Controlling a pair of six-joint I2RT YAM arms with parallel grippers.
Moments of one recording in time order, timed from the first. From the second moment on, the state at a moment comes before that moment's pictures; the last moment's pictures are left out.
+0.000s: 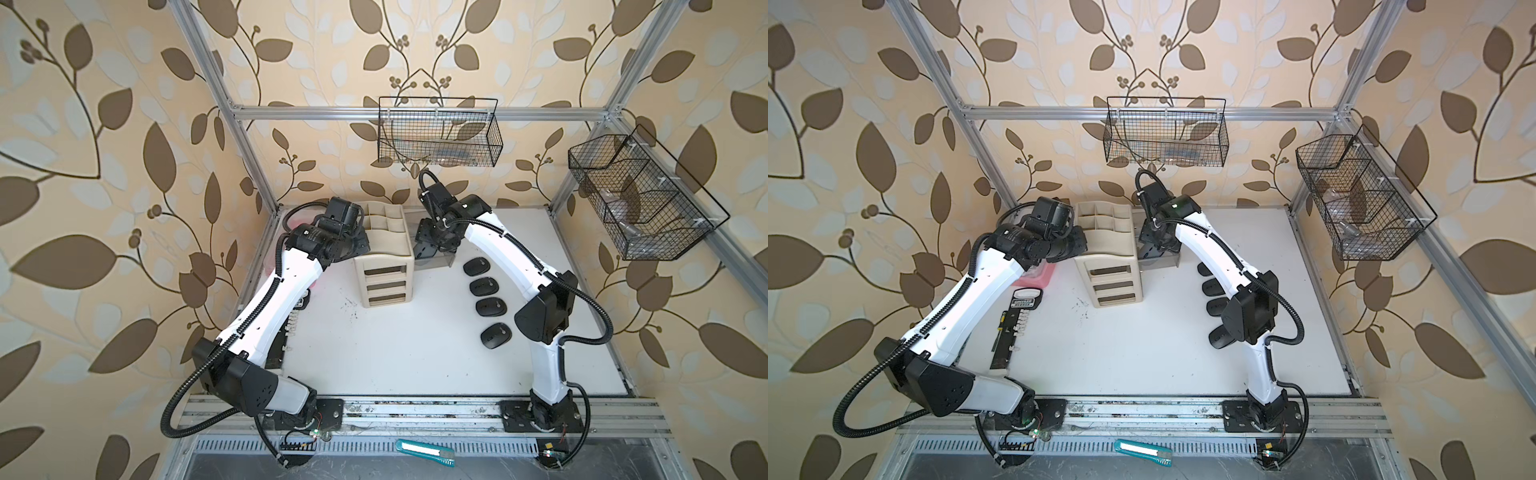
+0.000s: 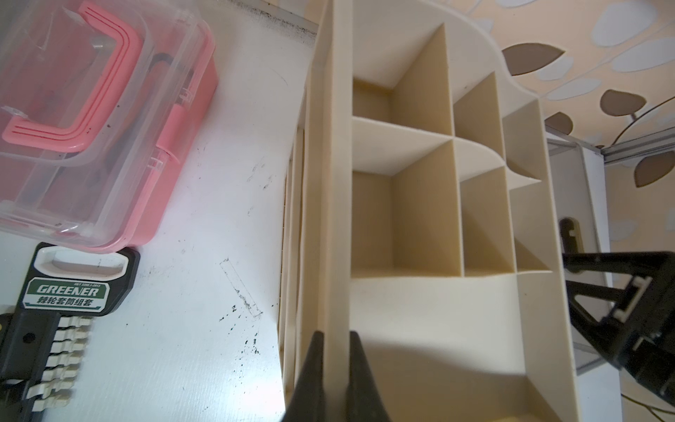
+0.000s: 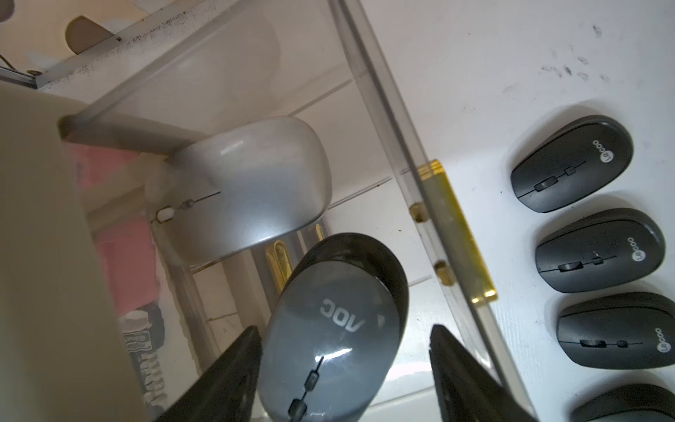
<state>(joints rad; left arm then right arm) -0.39 1.42 1.54 -0.96 -0.11 -0.64 0.58 2.08 2.21 -1.23 0.14 0.88</state>
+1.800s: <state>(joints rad) -0.42 1.42 1.52 -0.93 -0.14 -0.69 0.56 2.14 2.23 -1.23 0.10 0.86</state>
